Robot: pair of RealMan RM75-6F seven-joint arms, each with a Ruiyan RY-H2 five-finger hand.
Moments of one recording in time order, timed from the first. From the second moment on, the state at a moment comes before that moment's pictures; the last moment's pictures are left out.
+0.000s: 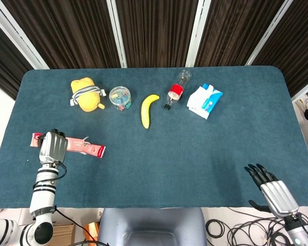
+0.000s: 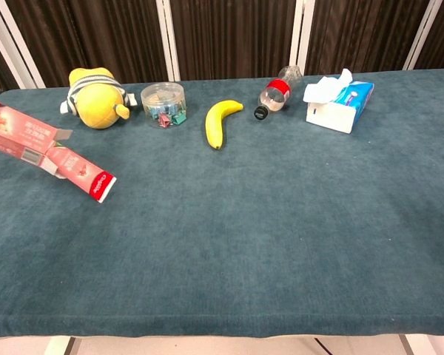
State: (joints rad) left arm -0.90 -1.26 0.06 -1.96 0.55 1.59 1.62; right arm 0.11 -1.06 -0.11 -1.62 -1.68 1.35 -0.02
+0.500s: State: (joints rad) left arm -0.88 -1.12 0.03 -1.87 0.71 1.57 1.44; right arm 0.11 -1.06 -0.12 -1.62 -1.68 1.35 -0.03
